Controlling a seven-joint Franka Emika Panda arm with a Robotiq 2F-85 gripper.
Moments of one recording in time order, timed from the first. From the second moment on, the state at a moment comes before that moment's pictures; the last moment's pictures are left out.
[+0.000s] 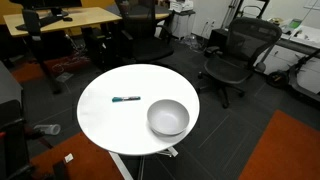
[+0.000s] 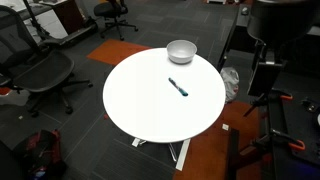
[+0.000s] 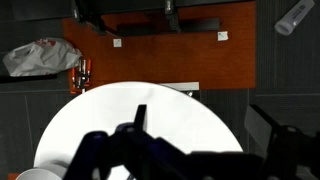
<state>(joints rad) 0.07 -0.21 0.28 -2.37 0.01 1.92 0.40</state>
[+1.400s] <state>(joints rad) 0.07 -0.14 0.21 -2.37 0.01 2.07 0.58</state>
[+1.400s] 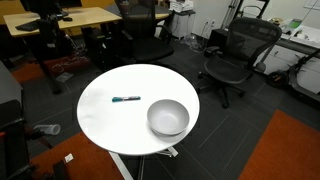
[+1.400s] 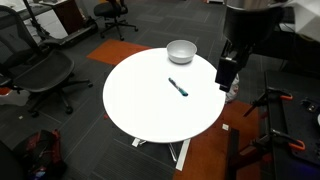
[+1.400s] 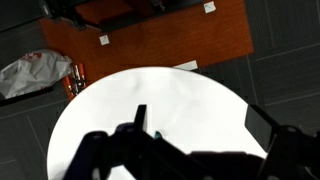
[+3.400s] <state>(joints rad) 0.10 0.27 -0.03 -2.33 -0.20 2.69 0.94</state>
